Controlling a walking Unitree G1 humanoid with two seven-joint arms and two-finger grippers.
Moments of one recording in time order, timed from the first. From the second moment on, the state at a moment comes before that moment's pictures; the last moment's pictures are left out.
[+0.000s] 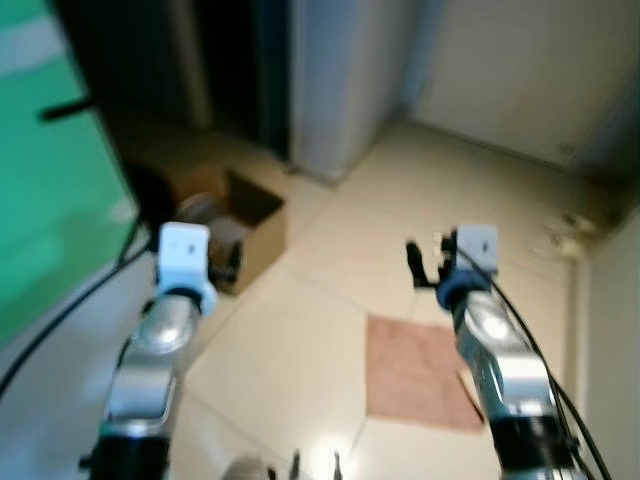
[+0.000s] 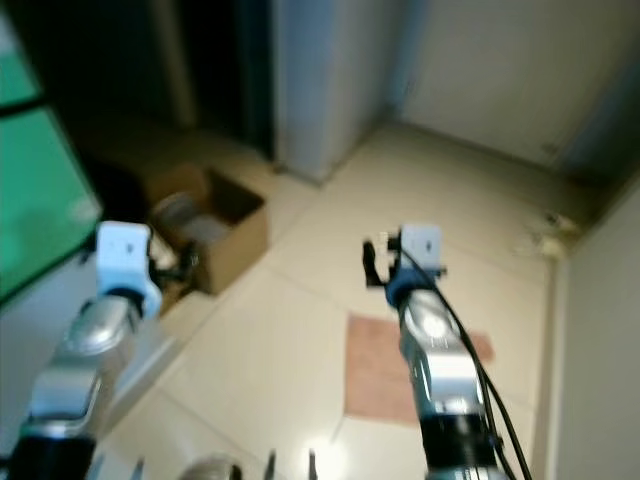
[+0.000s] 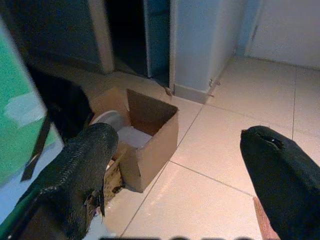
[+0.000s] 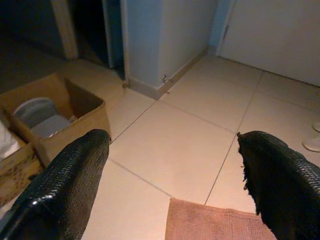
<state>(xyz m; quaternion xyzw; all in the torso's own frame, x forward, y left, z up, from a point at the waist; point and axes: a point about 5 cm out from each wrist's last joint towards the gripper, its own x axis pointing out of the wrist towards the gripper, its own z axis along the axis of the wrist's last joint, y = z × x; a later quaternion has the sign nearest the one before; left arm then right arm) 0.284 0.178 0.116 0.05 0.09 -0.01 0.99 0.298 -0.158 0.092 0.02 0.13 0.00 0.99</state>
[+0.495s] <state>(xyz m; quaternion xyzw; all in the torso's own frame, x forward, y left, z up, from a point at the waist) 0.280 0.190 0.115 0.06 0.09 0.02 0.99 0.298 -0.149 0.097 0.03 0.12 0.01 0.99</state>
